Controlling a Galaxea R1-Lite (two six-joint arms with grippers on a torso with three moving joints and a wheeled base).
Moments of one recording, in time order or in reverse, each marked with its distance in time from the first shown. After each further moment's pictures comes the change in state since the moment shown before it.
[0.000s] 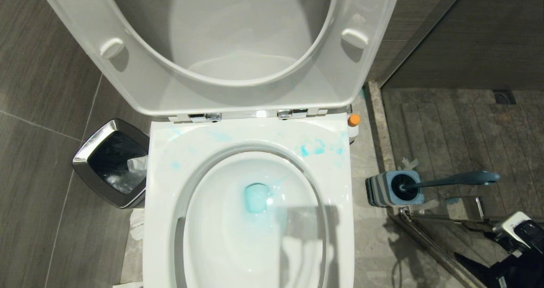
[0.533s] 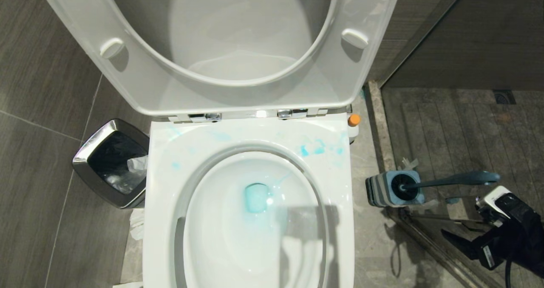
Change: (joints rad) left arm 0.000 0.000 0.000 0.000 0.001 0.000; right arm 0.004 0.127 -0.154 -0.005 -0.004 -0.045
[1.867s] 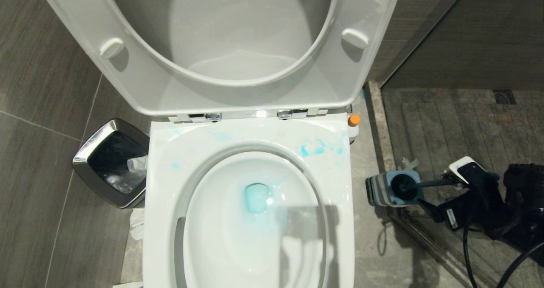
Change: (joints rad) left arm 0.000 0.000 0.000 0.000 0.000 0.000; right arm 0.182 0.161 -0.184 -0.067 -0.292 0.155
